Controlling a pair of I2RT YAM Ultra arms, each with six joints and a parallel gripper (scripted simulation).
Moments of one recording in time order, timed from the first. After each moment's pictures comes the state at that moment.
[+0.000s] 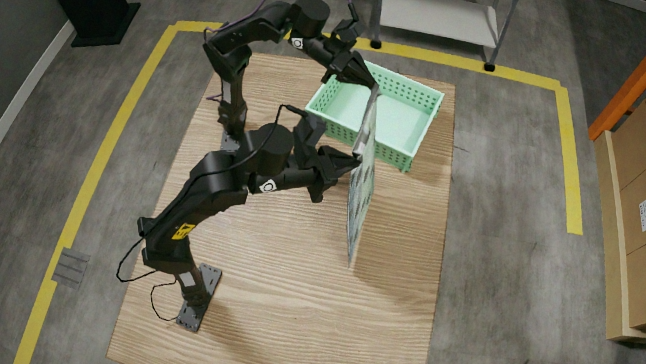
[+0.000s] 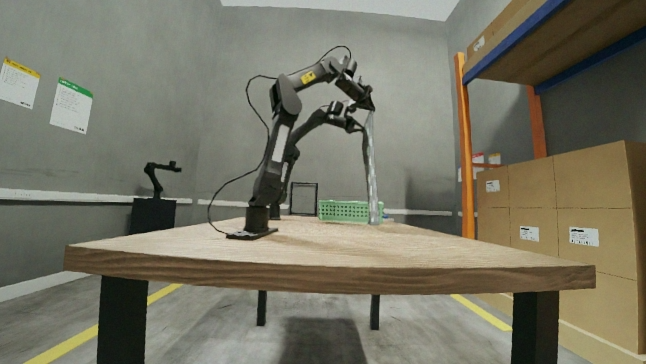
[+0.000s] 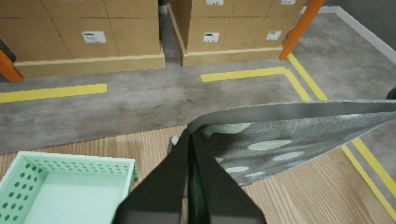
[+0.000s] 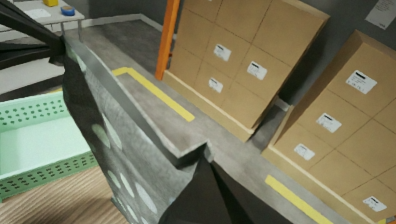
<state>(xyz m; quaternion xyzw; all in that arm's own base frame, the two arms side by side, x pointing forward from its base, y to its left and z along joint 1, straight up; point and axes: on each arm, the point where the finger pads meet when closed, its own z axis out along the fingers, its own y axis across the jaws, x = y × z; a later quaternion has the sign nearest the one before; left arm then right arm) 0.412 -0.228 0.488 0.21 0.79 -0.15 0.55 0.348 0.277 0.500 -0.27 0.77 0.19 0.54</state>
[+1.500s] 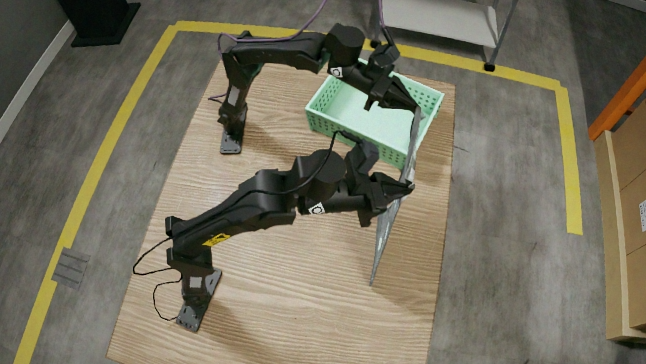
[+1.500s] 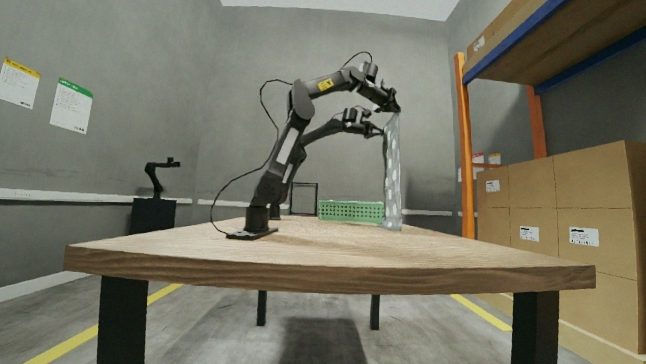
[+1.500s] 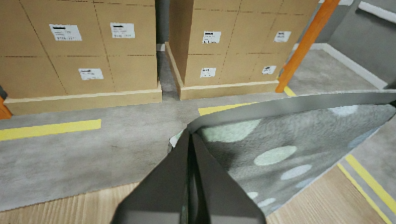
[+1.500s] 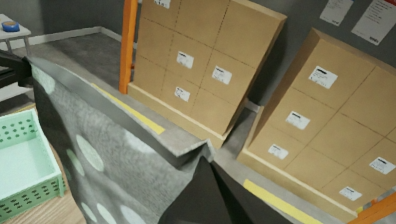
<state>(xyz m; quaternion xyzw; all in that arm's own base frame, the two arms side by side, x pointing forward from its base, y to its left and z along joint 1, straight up) 0.499 -0.272 0.468 0.19 0.74 -0.16 0.62 0.450 0.261 0.488 -0.21 0.76 0.16 0.59</state>
